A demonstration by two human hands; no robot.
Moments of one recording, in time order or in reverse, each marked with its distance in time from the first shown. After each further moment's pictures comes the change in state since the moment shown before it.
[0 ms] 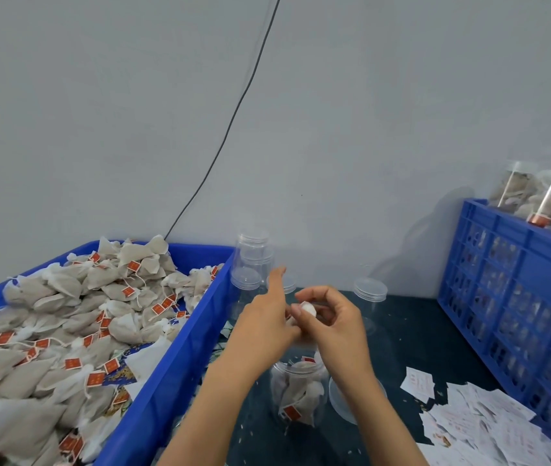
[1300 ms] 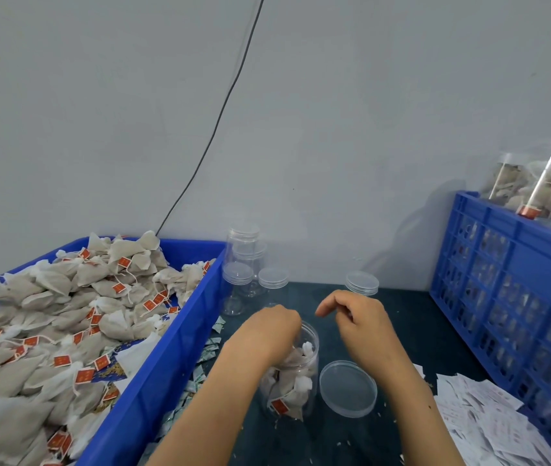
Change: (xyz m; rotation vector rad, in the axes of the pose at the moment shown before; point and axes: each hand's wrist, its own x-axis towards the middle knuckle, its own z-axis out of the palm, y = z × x) left_hand 0.009 0.027 0.007 0.643 -0.466 0.011; right_hand 0.013 0.005 -0.058 -0.715 -0.139 -0.069
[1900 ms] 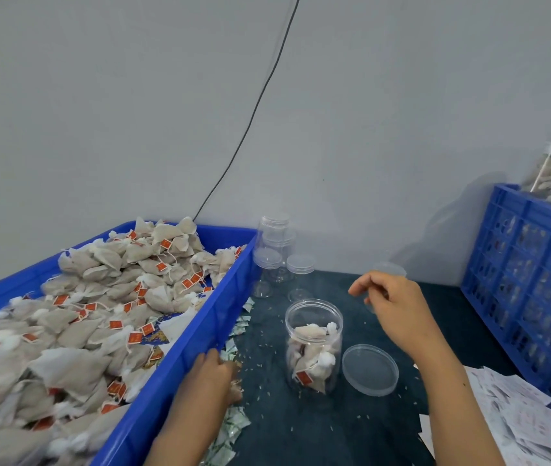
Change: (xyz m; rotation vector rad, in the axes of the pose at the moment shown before) left_hand -0.093 -0.071 0.104 -0.144 0.101 -0.348; right_hand -0.004 -0.005 -0.016 0.097 0.012 -0.003
